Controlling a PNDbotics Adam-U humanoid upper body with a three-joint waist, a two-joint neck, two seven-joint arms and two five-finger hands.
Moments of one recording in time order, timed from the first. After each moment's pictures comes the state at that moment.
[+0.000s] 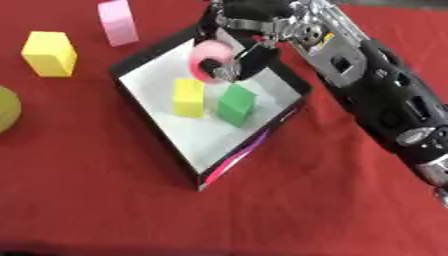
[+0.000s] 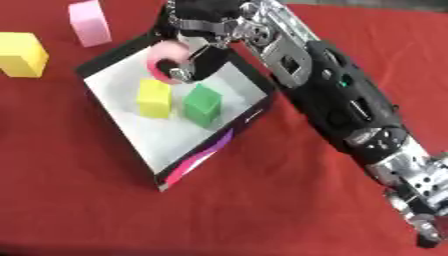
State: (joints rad) left arm -0.40 0.42 0.28 -1.98 0.12 0.13 0.62; right arm -0.94 -0.57 0.36 -1.43 0.52 -0.38 0.53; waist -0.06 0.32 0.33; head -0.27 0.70
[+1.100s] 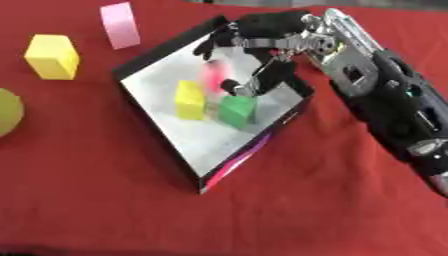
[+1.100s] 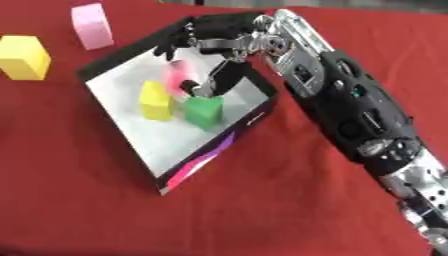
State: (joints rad) left arm -0.39 0.42 0.27 -1.98 0.13 0.13 0.59; right arm -0.92 -0.60 0.33 -1.44 0.53 -0.42 0.63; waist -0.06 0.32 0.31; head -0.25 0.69
